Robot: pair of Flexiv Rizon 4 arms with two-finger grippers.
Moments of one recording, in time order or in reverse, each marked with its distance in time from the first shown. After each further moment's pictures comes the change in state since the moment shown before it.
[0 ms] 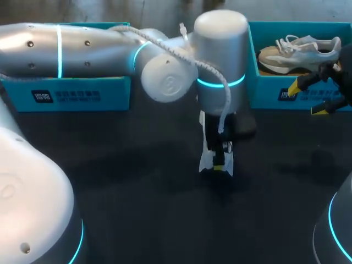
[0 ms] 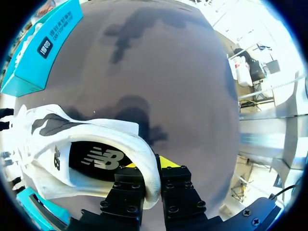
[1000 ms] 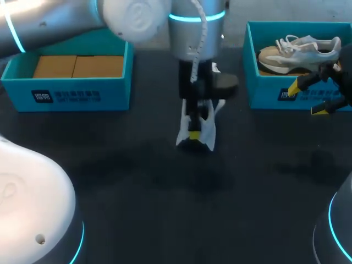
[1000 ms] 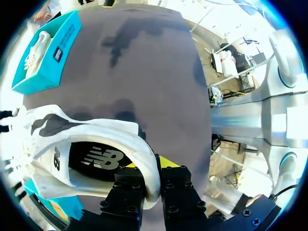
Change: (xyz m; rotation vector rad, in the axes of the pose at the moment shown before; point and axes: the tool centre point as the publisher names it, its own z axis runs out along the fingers) left arm 0.024 0.061 -0.129 -0.041 0.074 0.038; right arm 0.000 0.000 0.000 0.000 0.000 0.000
